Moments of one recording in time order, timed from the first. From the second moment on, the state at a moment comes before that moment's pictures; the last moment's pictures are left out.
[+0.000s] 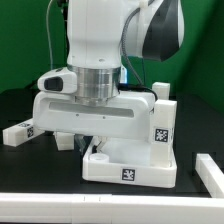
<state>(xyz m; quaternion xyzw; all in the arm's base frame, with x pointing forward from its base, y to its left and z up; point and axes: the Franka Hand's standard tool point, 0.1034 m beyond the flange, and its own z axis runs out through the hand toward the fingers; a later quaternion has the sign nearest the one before) 0.513 -0.053 0.011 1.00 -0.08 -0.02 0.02</state>
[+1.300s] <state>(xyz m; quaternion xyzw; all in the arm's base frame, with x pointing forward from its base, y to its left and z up) 0.557 -0.037 0.011 0.98 0.19 -0.01 0.04</state>
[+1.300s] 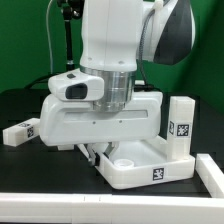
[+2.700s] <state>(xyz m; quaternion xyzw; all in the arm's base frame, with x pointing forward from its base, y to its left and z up) 0.583 -0.007 0.016 0.79 0.60 -0.04 0.07</state>
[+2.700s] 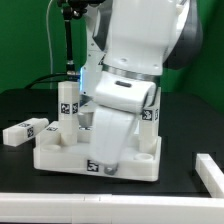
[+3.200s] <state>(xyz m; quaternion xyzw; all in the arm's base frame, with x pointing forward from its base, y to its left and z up) 0.602 0.021 0.017 0.78 0.62 -0.04 0.07</state>
